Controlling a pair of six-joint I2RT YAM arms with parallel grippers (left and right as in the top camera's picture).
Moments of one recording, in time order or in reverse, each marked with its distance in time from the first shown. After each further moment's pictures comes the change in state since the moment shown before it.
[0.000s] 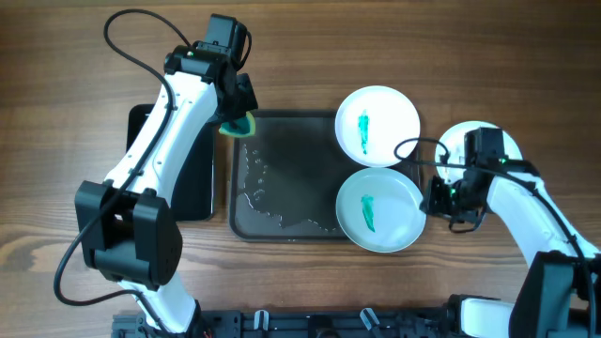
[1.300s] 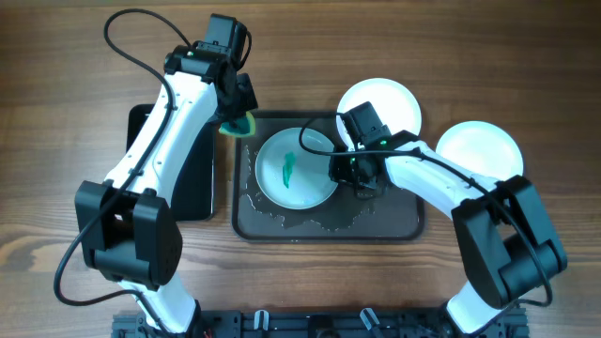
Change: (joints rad) left arm 0.000 0.000 0.000 0.002 0.000 0.003; right arm 0.571 0.336 0.275 0.353 -0.013 0.571
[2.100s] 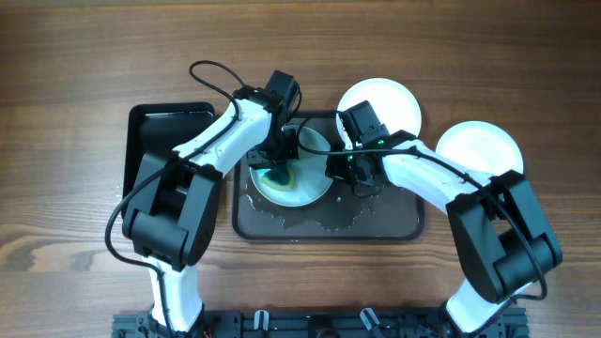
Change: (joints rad) left arm -0.184 0.156 -0.217 0.117 0.182 0.001; right arm 0.000 0.023 0.004 0.045 -0.007 -0.010
